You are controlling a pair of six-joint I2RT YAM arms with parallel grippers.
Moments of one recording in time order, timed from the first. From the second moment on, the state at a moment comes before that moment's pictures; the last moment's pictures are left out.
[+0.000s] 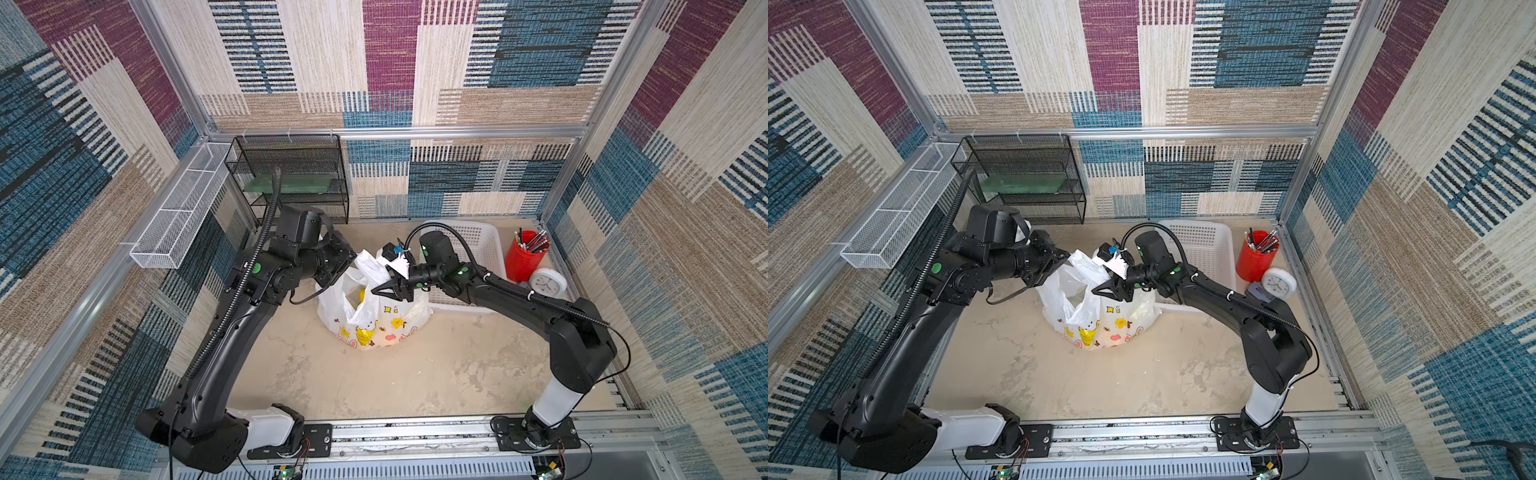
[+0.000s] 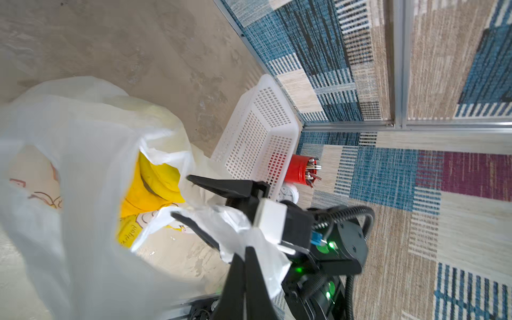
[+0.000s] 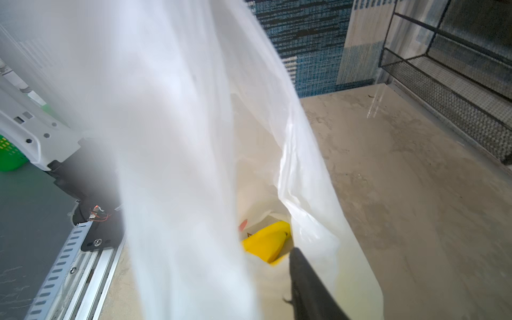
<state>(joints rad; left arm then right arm) -0.43 1.29 1.68 -1.07 0.16 -1.16 0.66 1.70 1.29 -0.09 -0.76 -0.25</state>
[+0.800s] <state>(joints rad) -0.47 1.08 1.41 -0.86 0.47 -1.02 0.64 1.31 1.26 0.01 -0.50 0.07</state>
